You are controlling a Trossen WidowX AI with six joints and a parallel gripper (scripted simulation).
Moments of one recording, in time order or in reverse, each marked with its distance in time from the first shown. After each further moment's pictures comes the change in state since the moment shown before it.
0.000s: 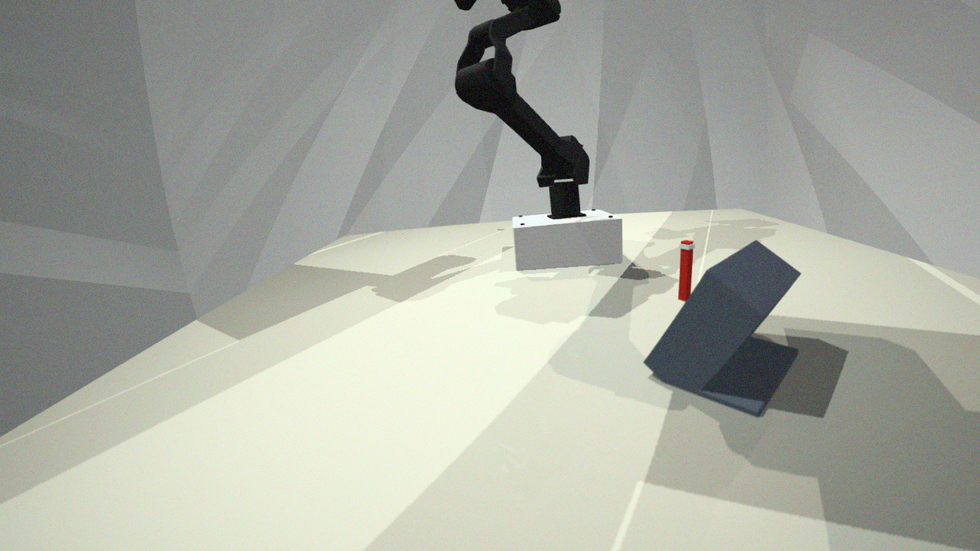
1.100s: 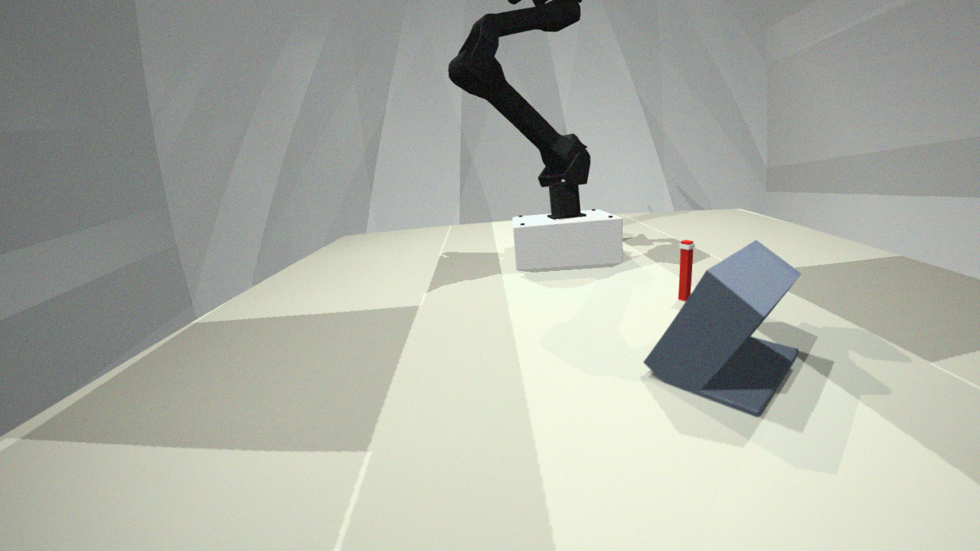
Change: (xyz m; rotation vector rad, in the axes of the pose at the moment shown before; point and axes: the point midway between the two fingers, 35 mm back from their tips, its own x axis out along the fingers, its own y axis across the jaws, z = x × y) arm -0.058 -0.130 -0.124 0.076 0.366 -0.511
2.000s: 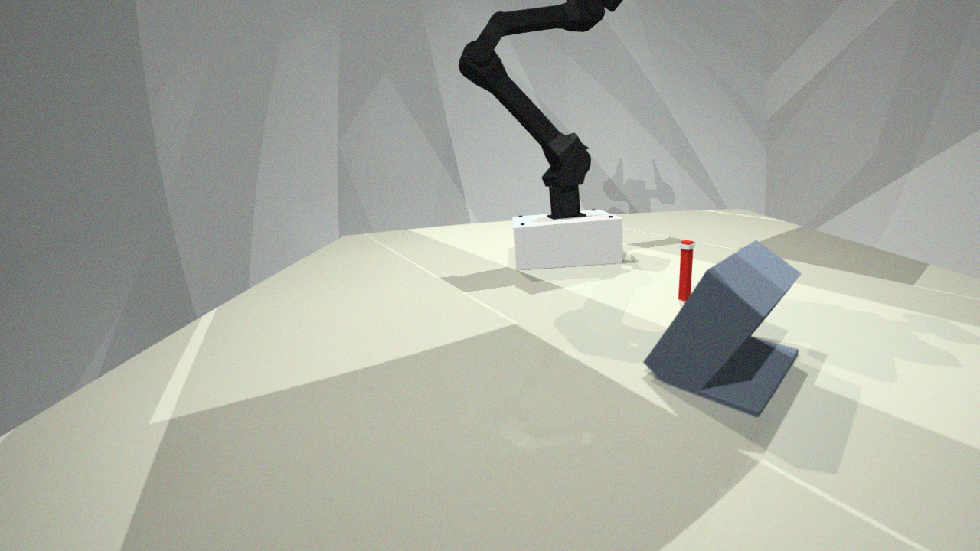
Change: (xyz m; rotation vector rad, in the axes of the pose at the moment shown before) arm -0.055 -0.134 -0.072 -0.056 0.268 -0.509
